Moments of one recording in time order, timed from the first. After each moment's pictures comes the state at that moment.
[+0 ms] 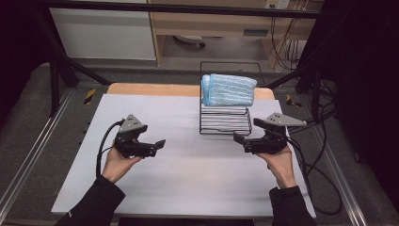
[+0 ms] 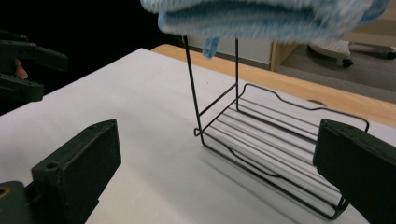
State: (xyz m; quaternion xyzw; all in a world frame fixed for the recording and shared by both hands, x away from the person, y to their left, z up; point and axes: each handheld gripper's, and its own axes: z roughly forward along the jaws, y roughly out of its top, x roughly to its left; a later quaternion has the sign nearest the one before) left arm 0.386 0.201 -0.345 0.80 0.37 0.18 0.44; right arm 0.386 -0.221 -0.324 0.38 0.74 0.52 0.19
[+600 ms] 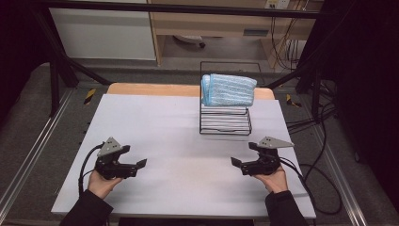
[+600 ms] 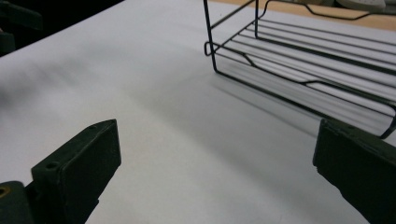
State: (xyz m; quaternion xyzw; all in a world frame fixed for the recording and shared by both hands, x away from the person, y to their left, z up) left arm 0.354 0.255 -0.403 0.79 0.39 0.17 0.44; right arm 0.370 -0.228 -0.402 0.39 0.77 0.49 0.14
